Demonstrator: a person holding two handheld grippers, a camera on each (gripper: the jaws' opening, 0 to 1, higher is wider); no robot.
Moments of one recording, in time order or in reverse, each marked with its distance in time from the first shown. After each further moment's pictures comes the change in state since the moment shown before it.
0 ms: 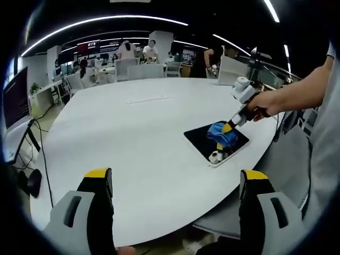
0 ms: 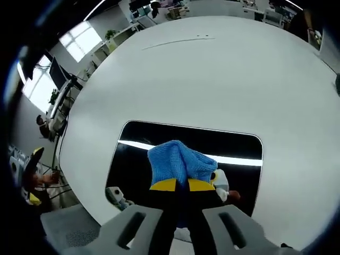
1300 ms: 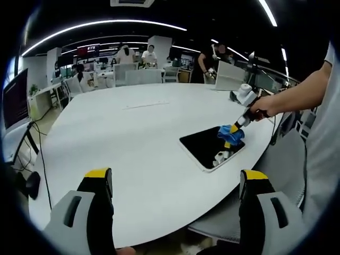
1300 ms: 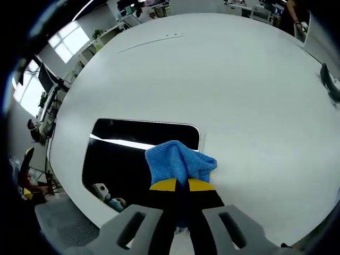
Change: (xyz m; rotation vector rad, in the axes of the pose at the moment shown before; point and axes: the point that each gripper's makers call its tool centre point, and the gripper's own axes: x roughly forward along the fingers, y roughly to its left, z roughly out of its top) left arm -0.004 -0.013 0.008 0.017 -0.029 -0.025; right arm -0.029 -0.076 -0.014 0.039 0.034 -0.097
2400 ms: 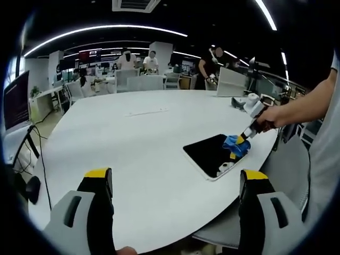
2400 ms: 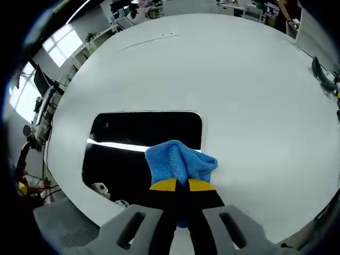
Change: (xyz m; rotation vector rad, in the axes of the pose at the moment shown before) left arm 0.005 0.011 0.014 -0.008 -0.057 0.007; right arm -0.005 0.014 -0.024 0.049 -0.016 -0.045
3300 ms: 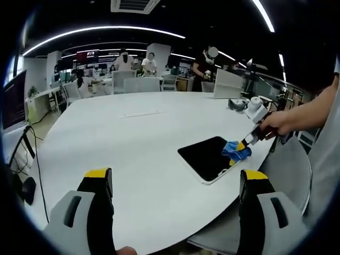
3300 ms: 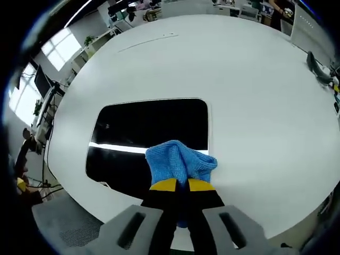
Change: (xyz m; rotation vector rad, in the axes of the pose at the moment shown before) left arm 0.010 -0.011 0.004 0.003 -0.018 -0.028; right arm -0.006 0.013 -0.018 0.026 -0.011 -0.011
